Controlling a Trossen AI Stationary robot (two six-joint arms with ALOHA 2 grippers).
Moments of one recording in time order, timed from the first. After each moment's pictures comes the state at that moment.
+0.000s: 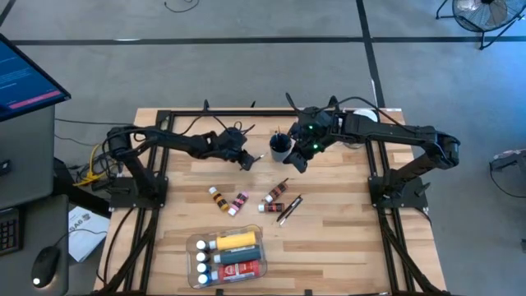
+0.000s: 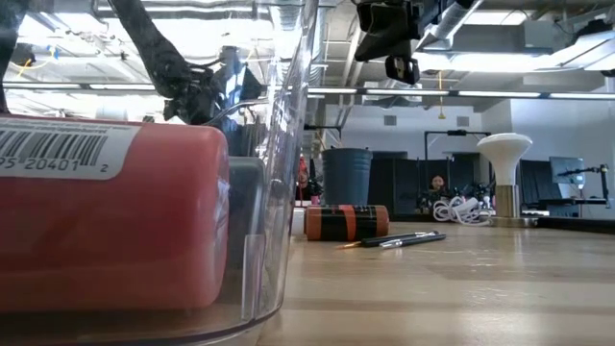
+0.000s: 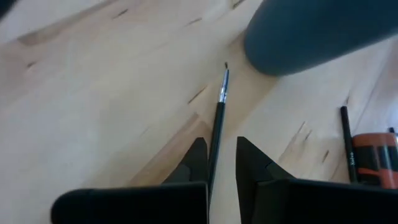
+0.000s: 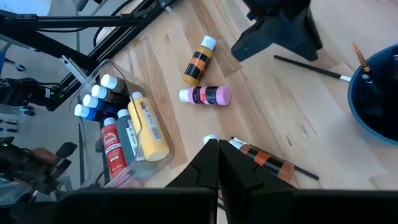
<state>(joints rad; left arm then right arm) 0.37 1.70 0.77 0.11 0.03 -0.54 -0.23 1.45 1.29 -0.63 -0.36 0.44</state>
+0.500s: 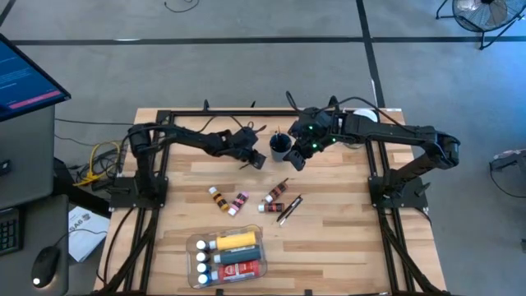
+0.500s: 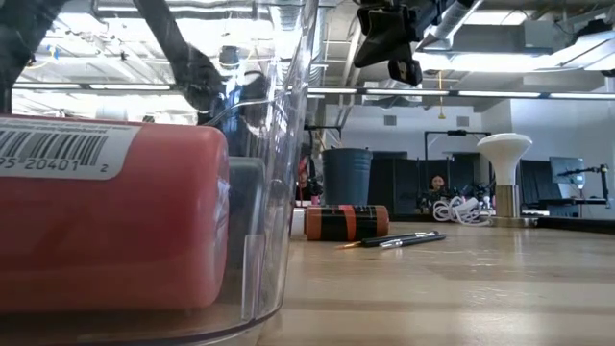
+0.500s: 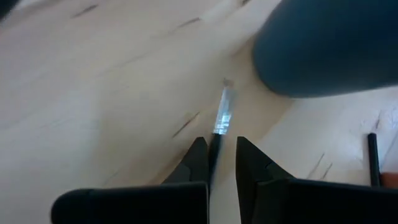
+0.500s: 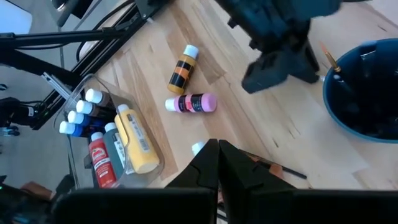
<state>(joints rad) 0.35 1.89 0.96 0.05 0.03 -0.59 -0.22 1.45 1.29 -0.63 -0.28 0.50</state>
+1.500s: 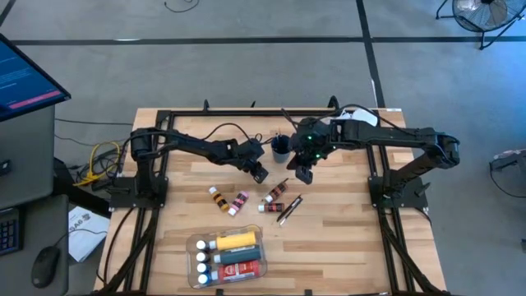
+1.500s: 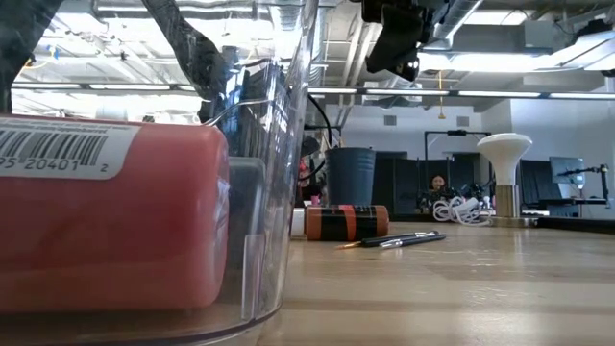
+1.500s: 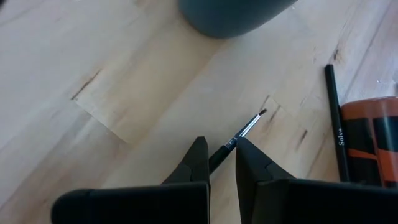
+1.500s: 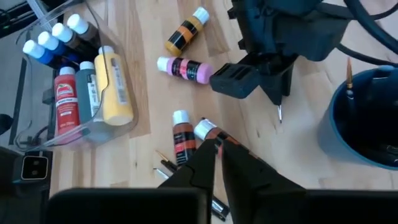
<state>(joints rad) 0.22 1.91 1.00 -0.04 0.03 -0.50 -0.15 1.45 1.29 -0.72 -0.23 0.18</state>
